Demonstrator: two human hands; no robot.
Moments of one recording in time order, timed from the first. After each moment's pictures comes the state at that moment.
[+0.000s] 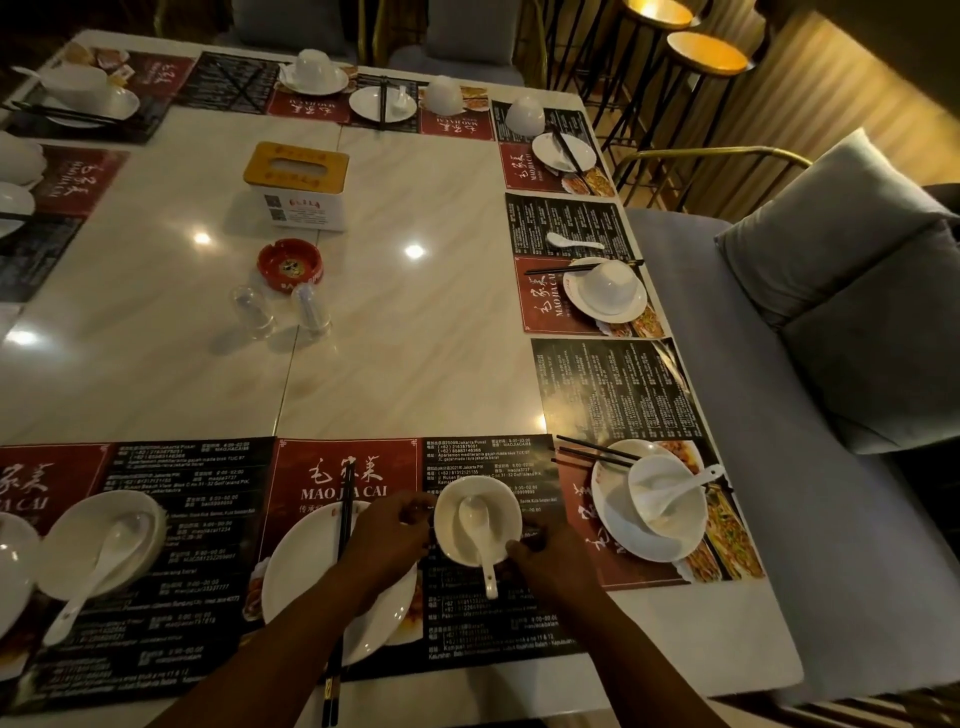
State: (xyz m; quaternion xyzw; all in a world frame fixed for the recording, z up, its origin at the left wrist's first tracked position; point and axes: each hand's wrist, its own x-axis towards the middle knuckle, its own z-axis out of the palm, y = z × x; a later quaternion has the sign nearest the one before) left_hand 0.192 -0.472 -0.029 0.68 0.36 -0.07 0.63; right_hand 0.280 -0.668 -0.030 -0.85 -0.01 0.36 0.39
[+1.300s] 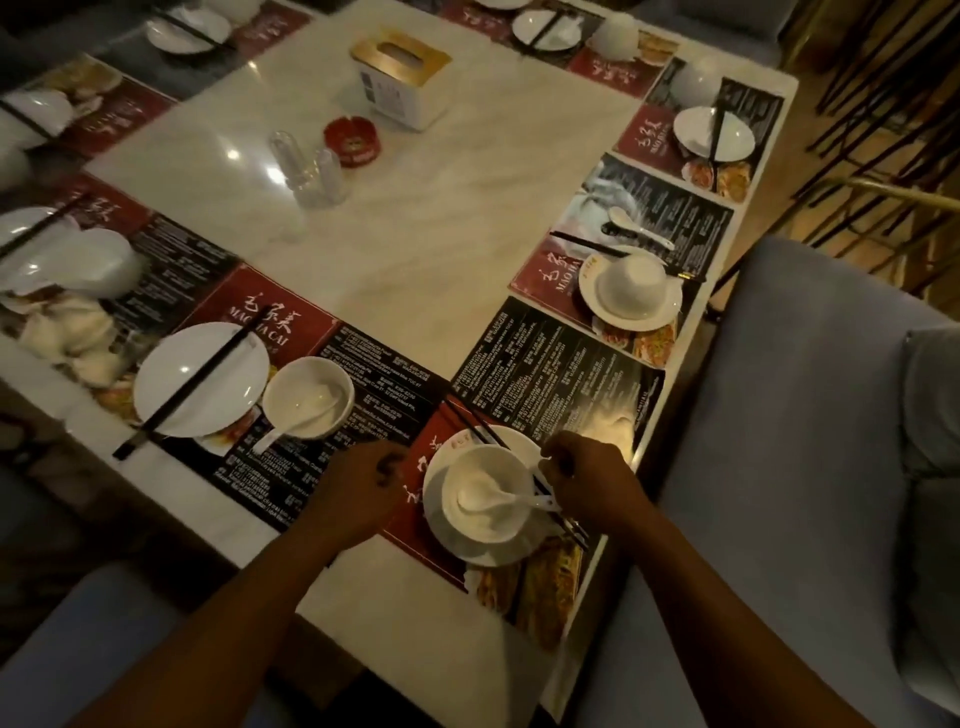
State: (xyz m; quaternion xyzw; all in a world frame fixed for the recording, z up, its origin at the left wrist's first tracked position) left_hand 0.309 -0.722 -0.026 0.72 0.53 0.06 0.44; right_hand 0.576 -0.831 -0.009 -0.81 -0.46 0.33 0.15
